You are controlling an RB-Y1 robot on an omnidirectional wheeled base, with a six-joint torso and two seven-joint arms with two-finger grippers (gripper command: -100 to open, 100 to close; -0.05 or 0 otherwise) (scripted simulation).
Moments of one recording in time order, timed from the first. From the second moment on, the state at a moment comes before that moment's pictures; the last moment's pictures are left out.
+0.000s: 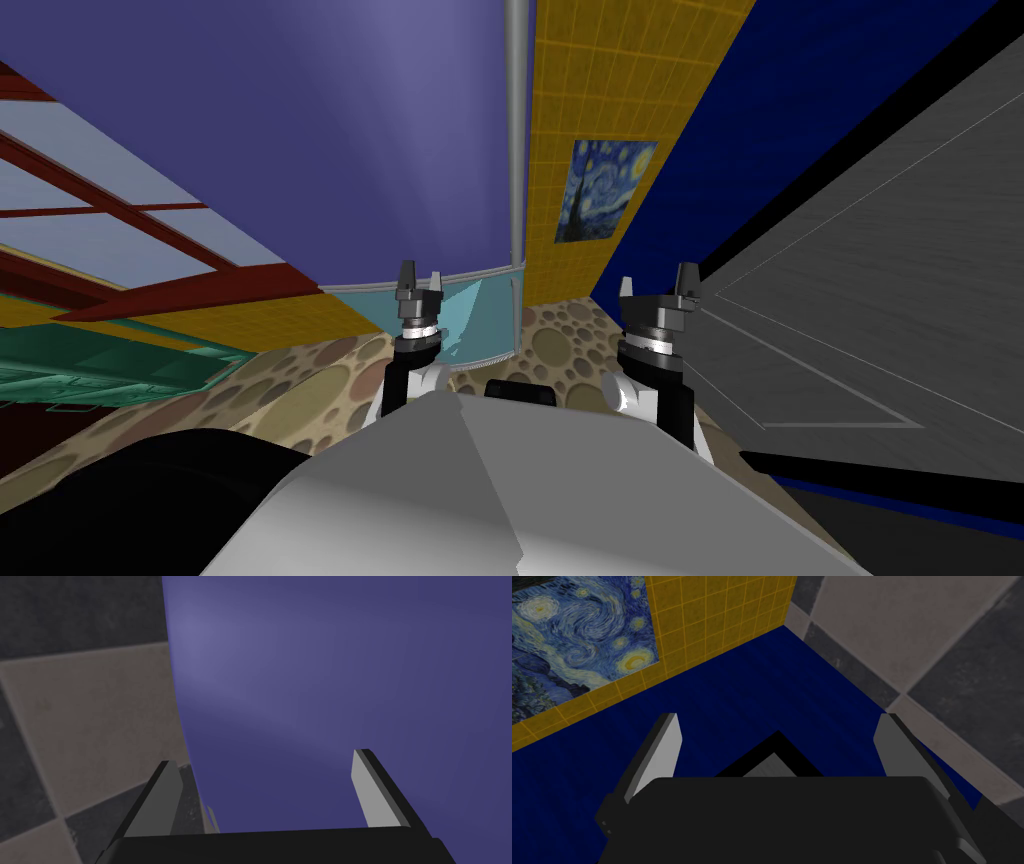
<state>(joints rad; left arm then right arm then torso) 0.54 0.05 -0.04 -2.39 0.04 -0.47 -0.08 0.48 0.03 0.02 -2.36 -0.02 -0.40 -0.12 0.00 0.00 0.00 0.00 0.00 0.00</state>
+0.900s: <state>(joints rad) 0.54 0.05 -0.04 -2.39 0.04 -0.47 -0.08 0.48 0.03 0.02 -2.36 -0.02 -0.40 -0.12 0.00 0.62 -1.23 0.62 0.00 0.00</state>
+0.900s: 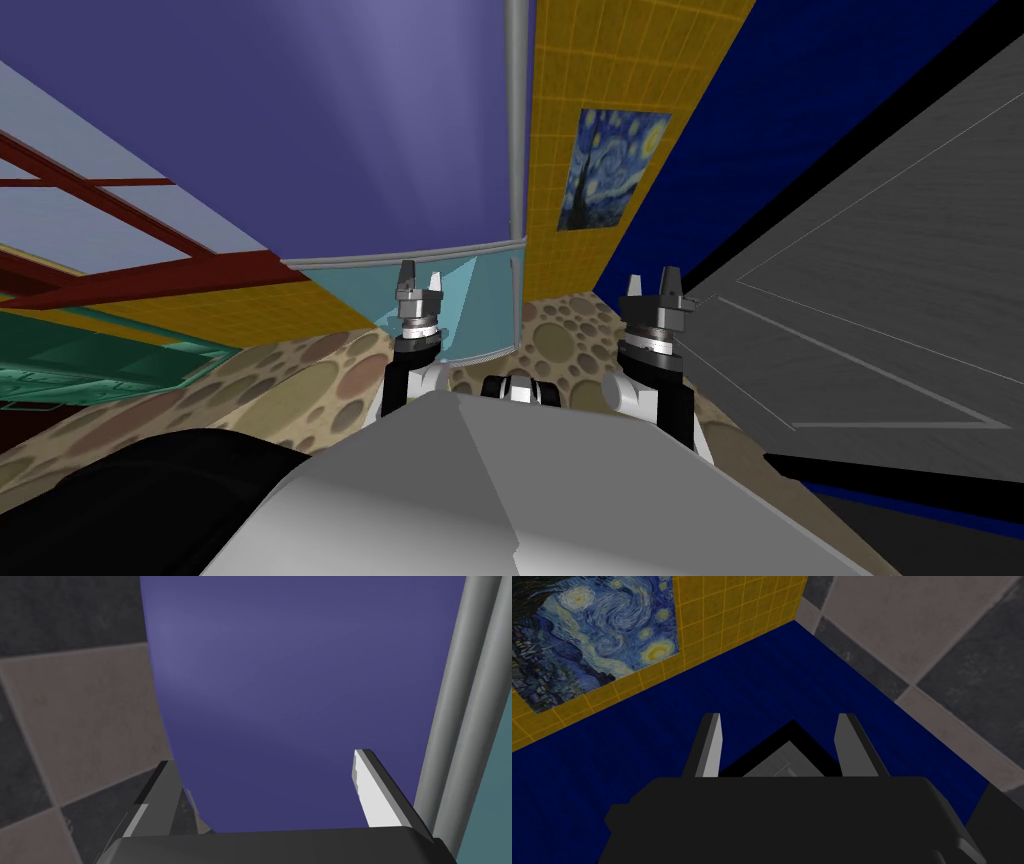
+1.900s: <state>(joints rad) 0.49 0.15 -0.03 -2.41 0.02 -0.26 -0.11 0.48 0.03 0.02 -2.36 -0.02 -0.40 -0.12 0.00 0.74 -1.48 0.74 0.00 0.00</state>
